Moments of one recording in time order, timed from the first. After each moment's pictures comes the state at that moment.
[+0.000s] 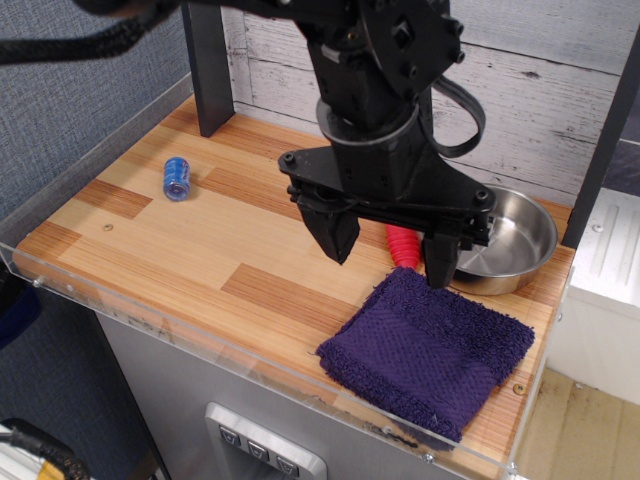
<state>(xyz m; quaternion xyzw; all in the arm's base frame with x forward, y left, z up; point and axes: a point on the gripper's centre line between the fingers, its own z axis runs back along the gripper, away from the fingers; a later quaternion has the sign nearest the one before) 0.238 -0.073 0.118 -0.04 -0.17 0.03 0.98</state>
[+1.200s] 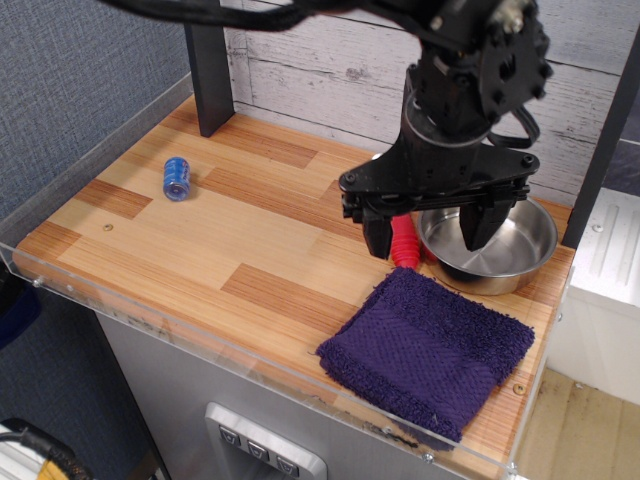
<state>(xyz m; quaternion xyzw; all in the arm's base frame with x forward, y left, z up) 0.286 -0.078 0.089 0.01 -0.16 0.29 0.94</state>
